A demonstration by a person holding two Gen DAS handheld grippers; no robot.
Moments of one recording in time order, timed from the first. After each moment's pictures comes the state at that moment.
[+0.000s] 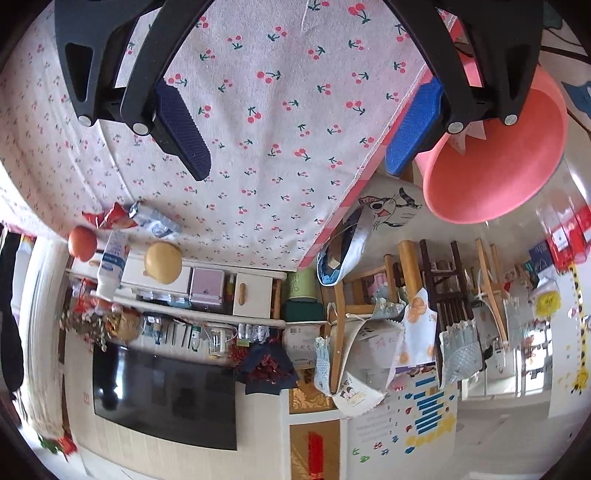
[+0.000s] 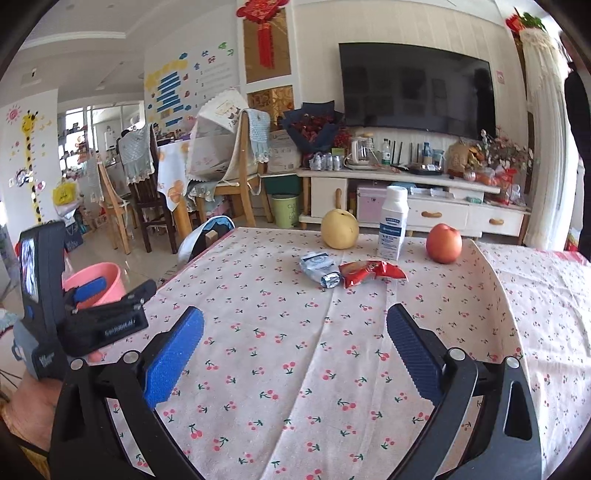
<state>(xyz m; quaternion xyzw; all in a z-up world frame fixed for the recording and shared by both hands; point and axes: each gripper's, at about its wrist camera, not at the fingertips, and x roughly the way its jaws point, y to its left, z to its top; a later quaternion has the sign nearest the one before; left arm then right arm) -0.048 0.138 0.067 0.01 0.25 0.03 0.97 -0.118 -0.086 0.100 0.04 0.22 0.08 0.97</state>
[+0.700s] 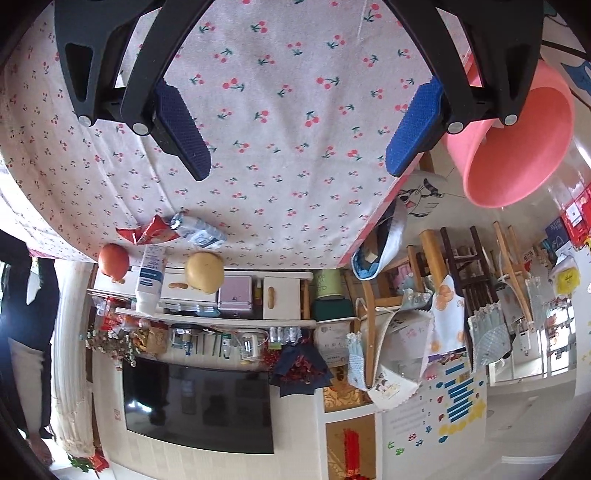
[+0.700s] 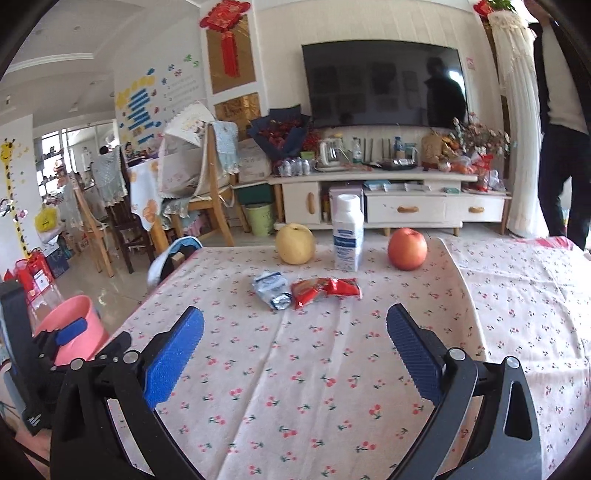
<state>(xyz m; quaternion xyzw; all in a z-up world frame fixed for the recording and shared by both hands) -0.055 0.089 0.077 0.04 0.25 -0.02 0.97 -0.087 -0.147 0.110 0.07 0.23 0.03 0.97</state>
